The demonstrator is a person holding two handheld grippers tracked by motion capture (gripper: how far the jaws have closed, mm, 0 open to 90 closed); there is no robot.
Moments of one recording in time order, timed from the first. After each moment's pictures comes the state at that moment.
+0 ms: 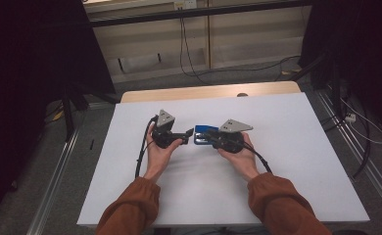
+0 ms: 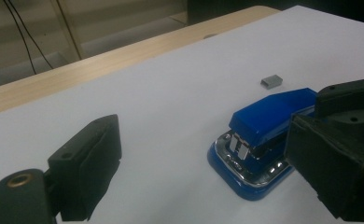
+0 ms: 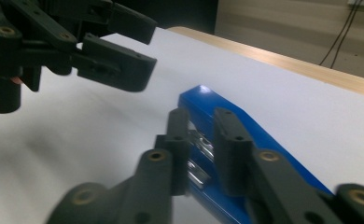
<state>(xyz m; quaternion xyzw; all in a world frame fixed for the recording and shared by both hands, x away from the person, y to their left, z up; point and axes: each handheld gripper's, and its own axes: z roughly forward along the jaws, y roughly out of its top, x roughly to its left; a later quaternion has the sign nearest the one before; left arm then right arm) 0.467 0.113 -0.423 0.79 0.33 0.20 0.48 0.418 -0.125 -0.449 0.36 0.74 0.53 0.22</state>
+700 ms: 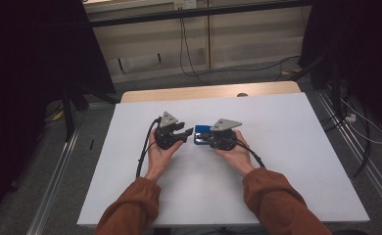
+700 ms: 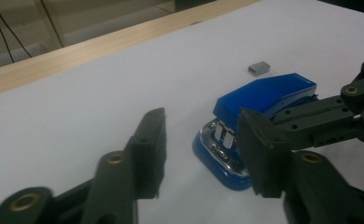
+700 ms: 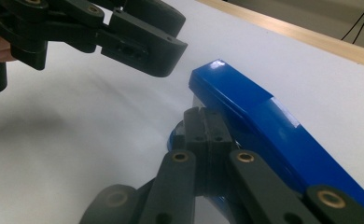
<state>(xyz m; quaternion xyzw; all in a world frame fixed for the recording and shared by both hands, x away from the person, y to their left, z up) 0.467 0.108 -0.430 0.81 0.32 0.18 0.47 0.432 -0.111 -0.455 0.35 0.78 0.48 0.20</state>
